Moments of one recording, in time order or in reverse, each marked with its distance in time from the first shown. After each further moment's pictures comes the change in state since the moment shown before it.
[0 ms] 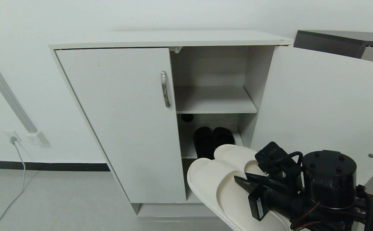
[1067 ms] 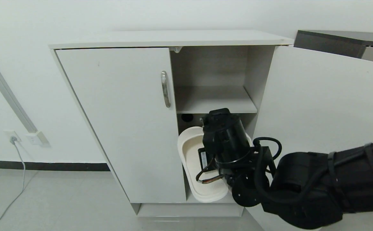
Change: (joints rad) left arm 0.000 0.000 0.000 0.000 -0.016 0.004; right arm 0.137 0.277 -0.743 0.596 -0.579 0.266
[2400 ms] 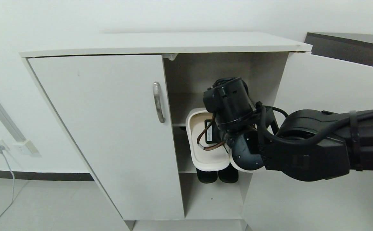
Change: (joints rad) left arm 0.000 0.000 0.000 0.001 -0.001 0.001; right arm -0.055 0.004 -0.269 0.281 -0.054 0.109
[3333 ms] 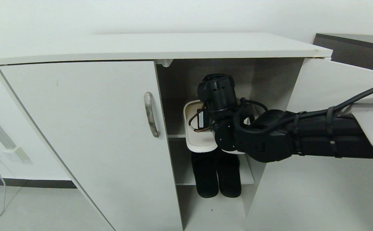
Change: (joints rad) left arm 0.000 0.000 0.000 -0.001 0.004 -0.002; right arm -0.082 0.170 -0.188 -0.138 0.029 -0.138
